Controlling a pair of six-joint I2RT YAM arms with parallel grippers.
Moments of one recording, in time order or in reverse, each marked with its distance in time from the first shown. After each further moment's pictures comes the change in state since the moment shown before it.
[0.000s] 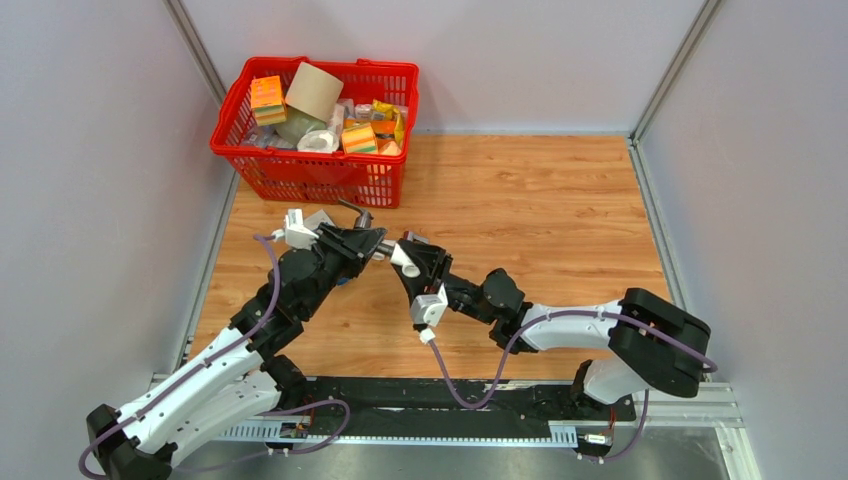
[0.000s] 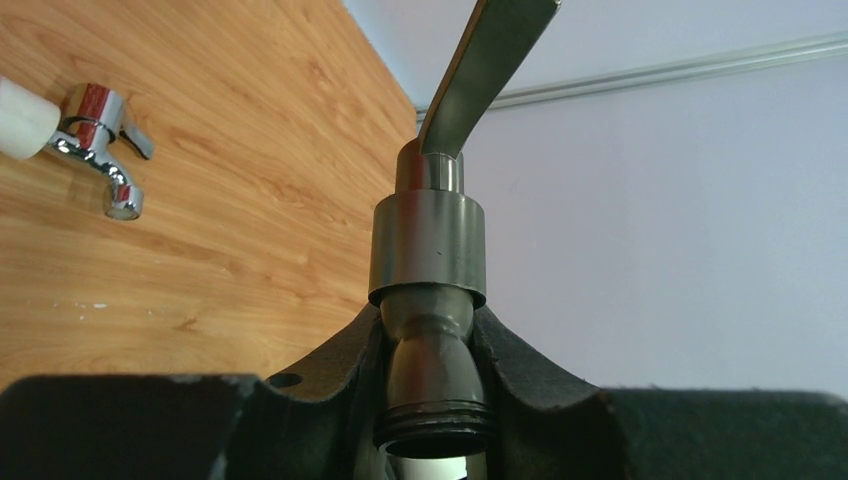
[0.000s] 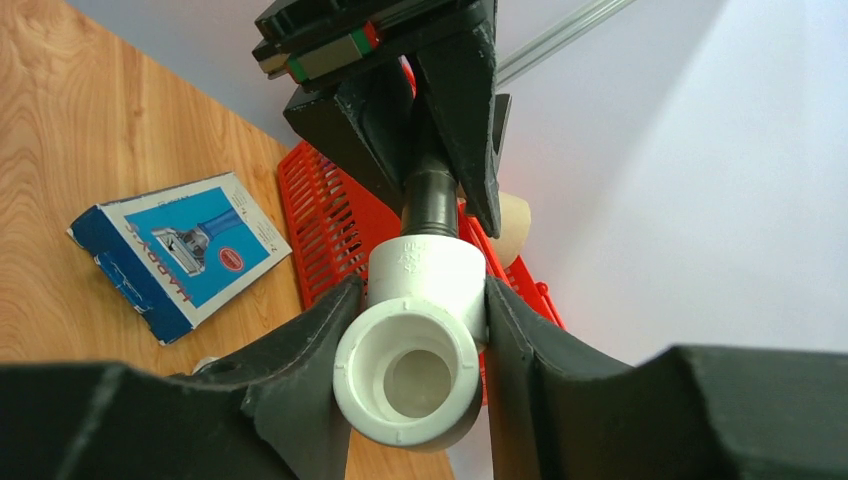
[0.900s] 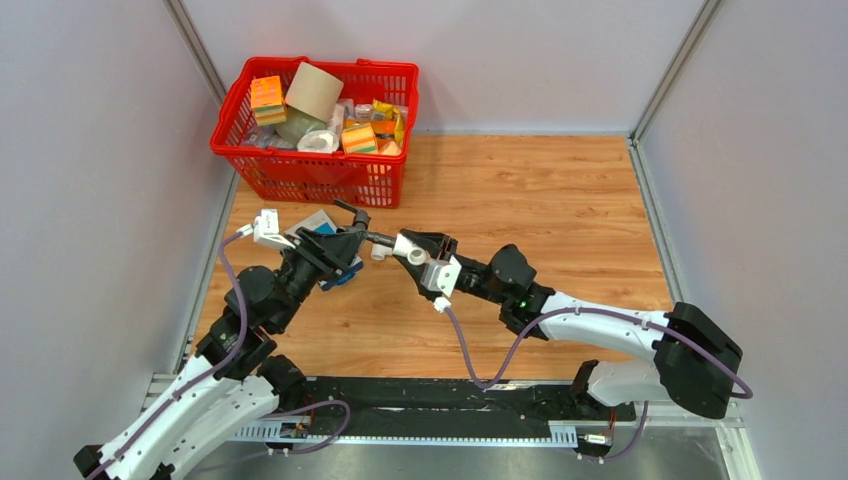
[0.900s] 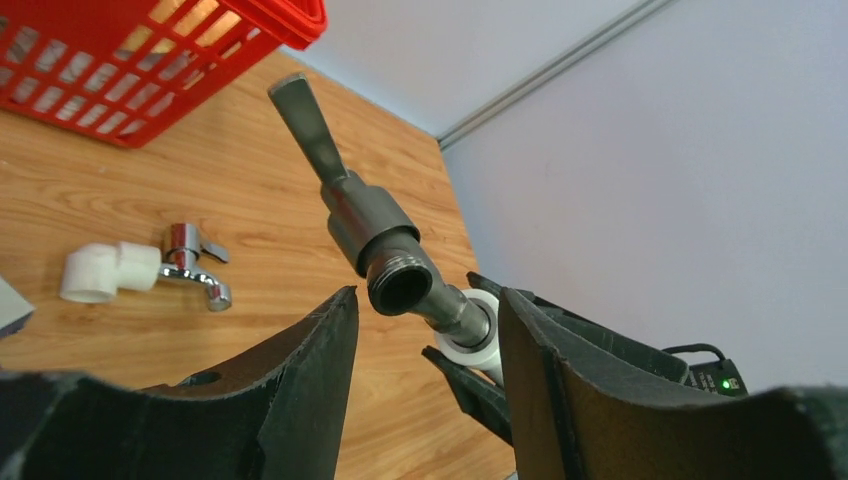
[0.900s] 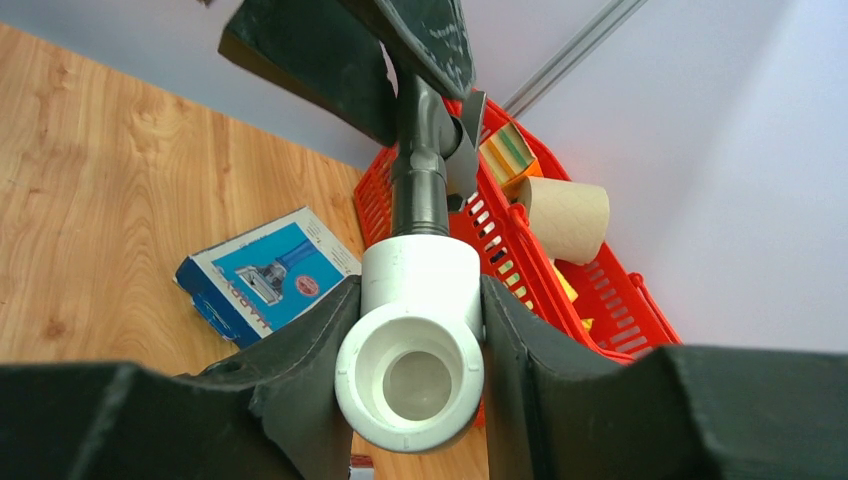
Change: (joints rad) left arm 0.037 -0.205 0.043 -0.080 0.049 0.432; right arm -0.091 -0.169 0.129 -0.355 -0.131 0.300
